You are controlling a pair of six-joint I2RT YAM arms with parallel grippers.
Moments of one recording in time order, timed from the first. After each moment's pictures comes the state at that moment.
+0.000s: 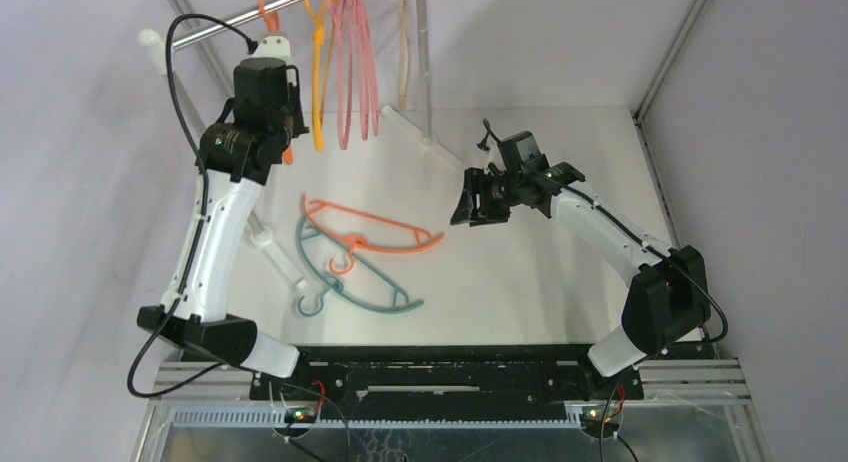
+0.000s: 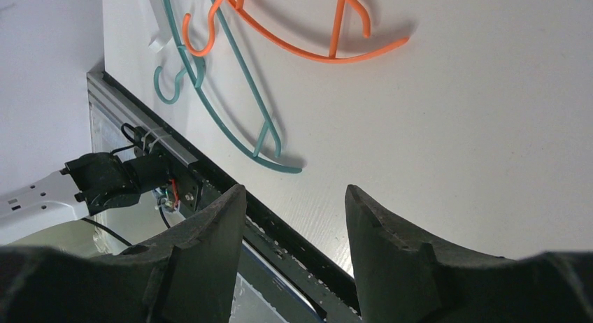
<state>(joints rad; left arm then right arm) -0.28 1.43 1.87 -0.87 -0.47 -0.09 0.48 1.54 1.30 -0.65 -0.46 0.46</state>
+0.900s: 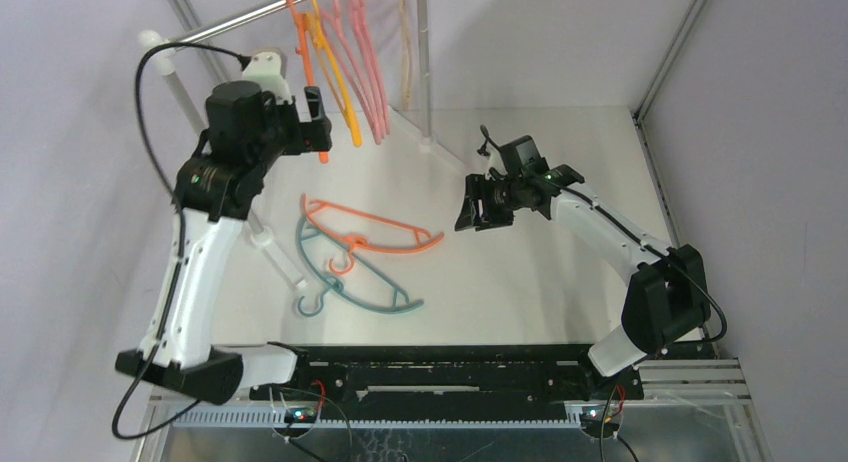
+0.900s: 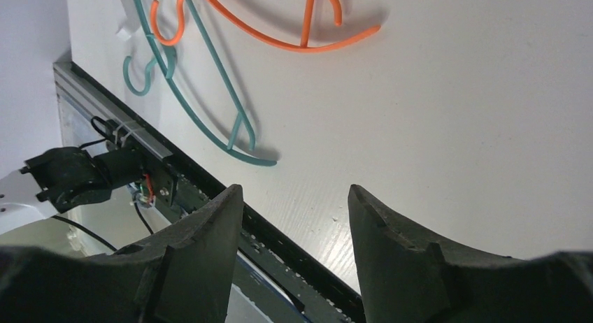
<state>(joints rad) -0.28 1.33 1.77 -0.82 -0.18 -0.12 0.46 1.55 1.27 -0.67 -0.45 0.40</state>
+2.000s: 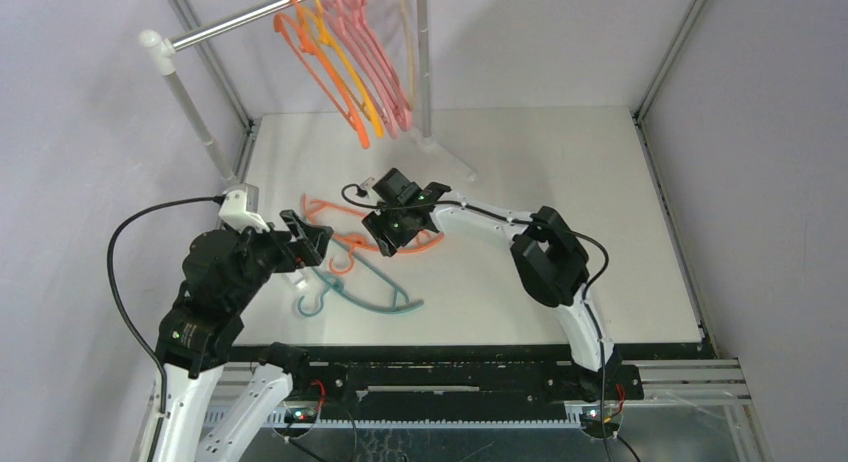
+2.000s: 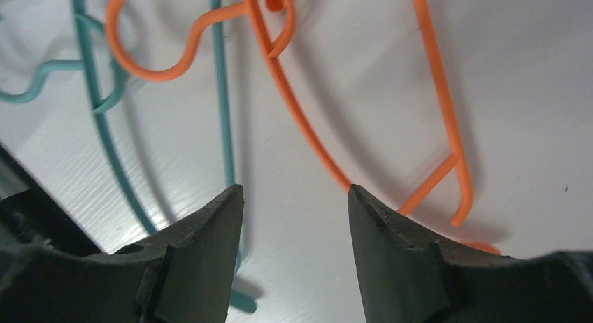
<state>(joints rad) -0.28 0.54 1.02 -0.77 0.02 -0.41 0.89 2.12 1.73 -0.60 -0.14 0.10</state>
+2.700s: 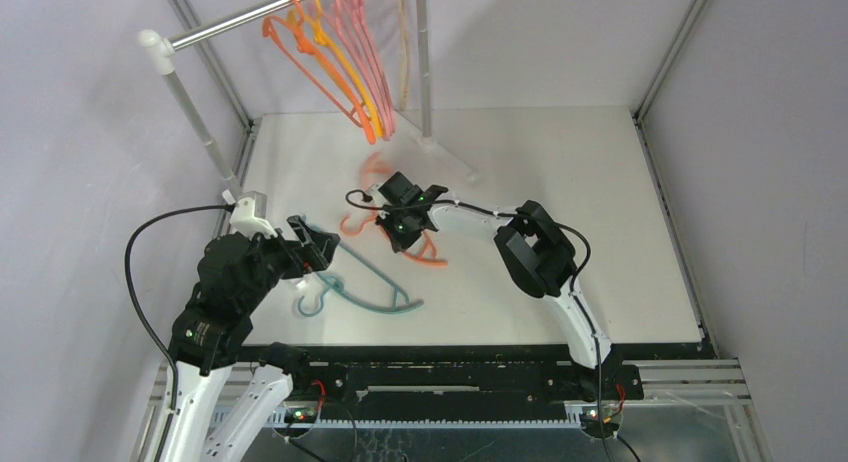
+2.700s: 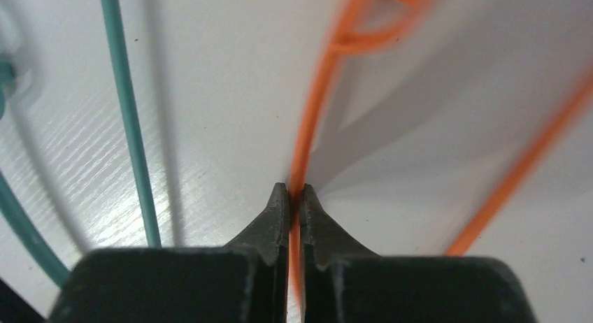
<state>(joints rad) -0.28 0.51 0.90 -0.74 0.03 -0.49 0.84 2.26 1.76 -0.55 -0.16 0.01</state>
